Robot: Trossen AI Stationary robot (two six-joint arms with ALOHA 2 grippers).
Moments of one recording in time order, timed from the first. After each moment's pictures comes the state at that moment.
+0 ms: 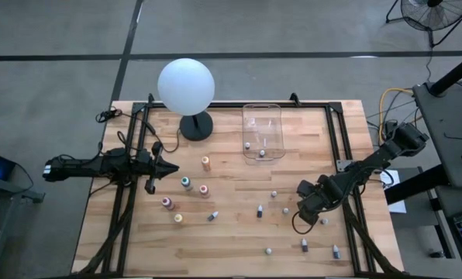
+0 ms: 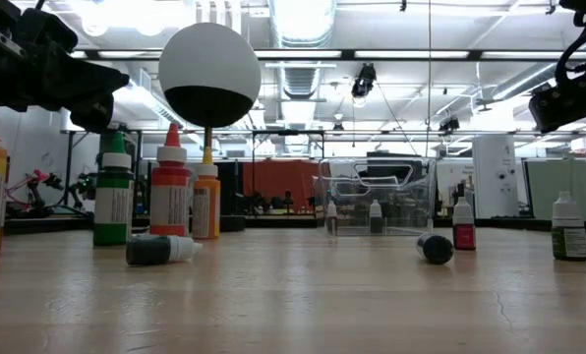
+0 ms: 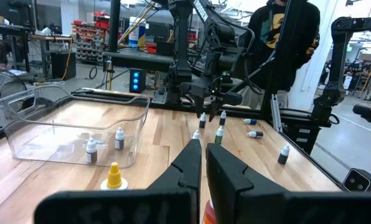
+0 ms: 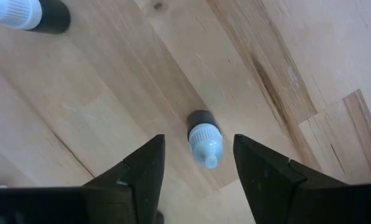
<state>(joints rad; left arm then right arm) -0.02 0.03 0.01 0.02 0.02 -0.13 0.56 1.35 0.70 -0.88 0.03 1.19</state>
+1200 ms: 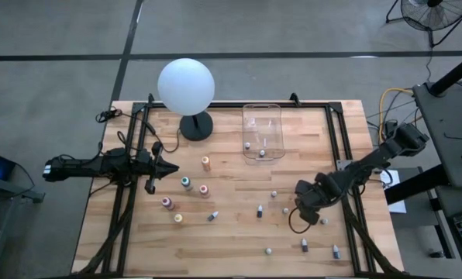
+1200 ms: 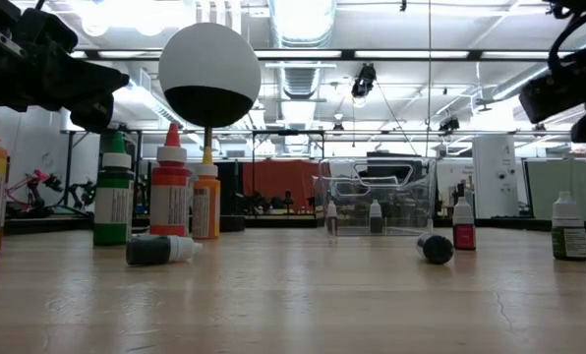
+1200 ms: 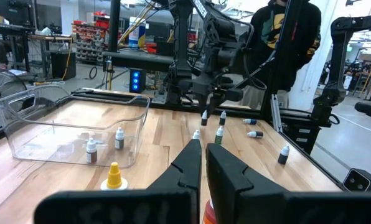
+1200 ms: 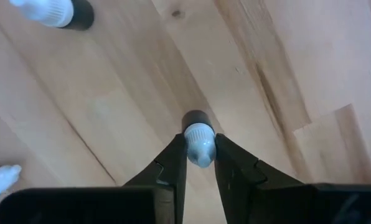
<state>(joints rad) -0.02 0.03 0.01 0.02 0.02 -0.13 0.52 1.35 0.75 -0.94 -0.01 1.05</state>
